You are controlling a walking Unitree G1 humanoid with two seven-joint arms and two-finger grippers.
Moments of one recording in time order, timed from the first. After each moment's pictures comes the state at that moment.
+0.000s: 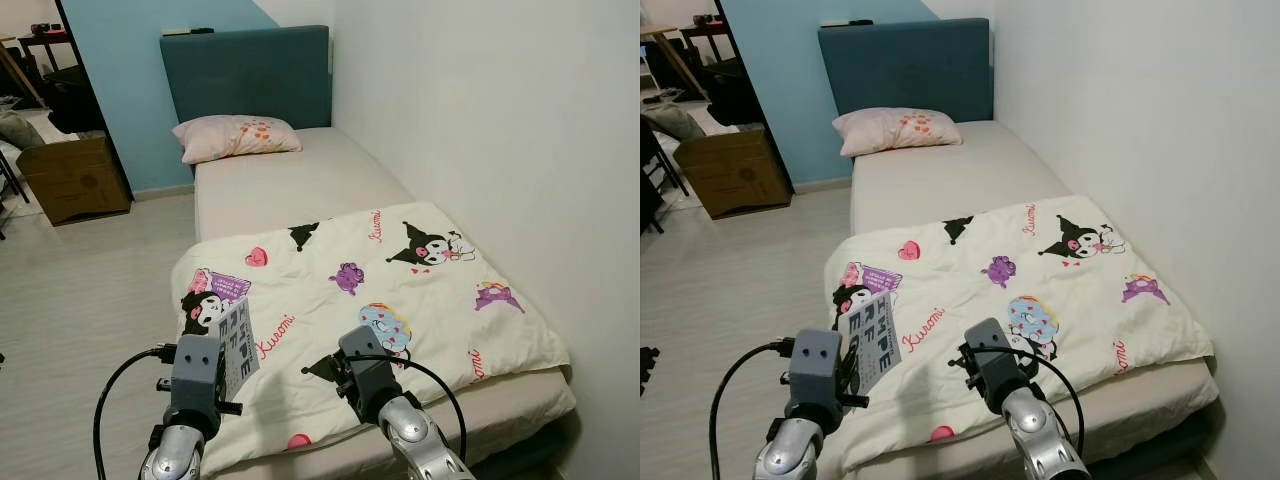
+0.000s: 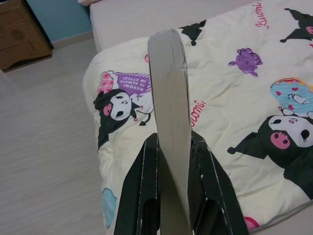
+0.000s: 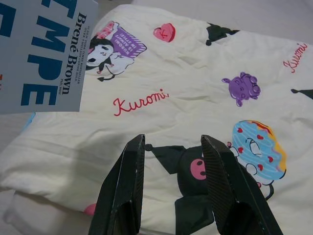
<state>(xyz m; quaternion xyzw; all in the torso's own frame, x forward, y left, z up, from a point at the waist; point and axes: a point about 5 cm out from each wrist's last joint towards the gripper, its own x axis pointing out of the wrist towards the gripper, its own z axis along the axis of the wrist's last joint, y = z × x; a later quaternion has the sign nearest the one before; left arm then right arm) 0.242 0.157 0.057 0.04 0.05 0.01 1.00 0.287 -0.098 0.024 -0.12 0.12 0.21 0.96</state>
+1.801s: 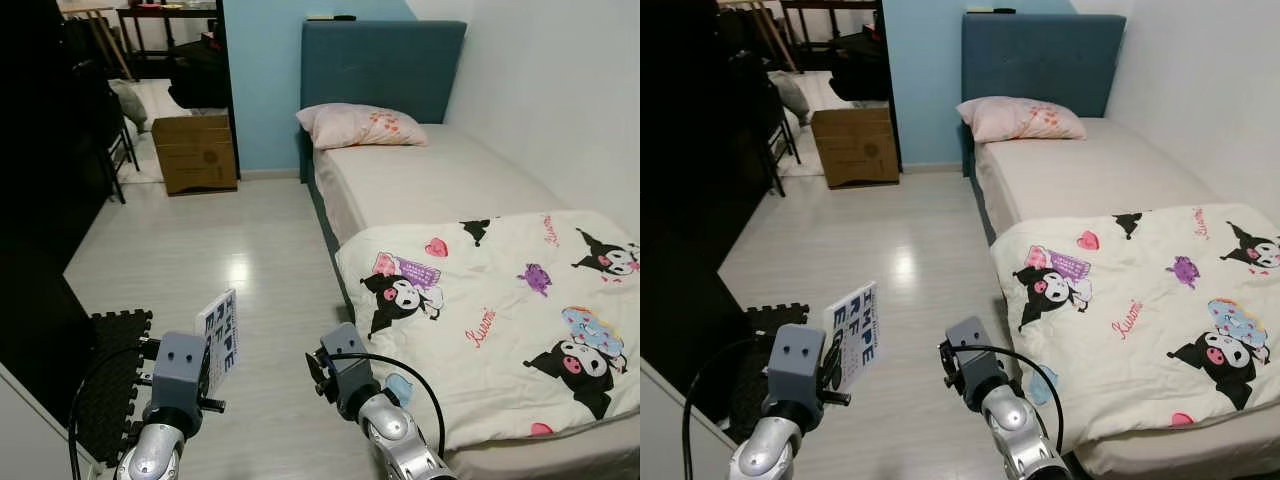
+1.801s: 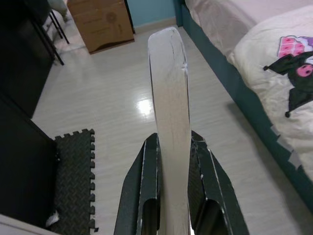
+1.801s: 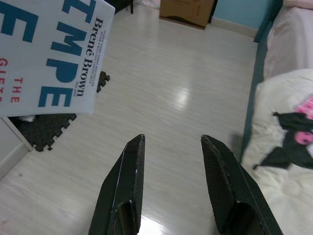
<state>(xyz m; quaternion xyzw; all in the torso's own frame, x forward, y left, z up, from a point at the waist) 0.237 0.169 0.069 0.07 0.04 0.00 1.00 0.286 -0.080 0.026 -0.10 0.11 0.23 0.96</state>
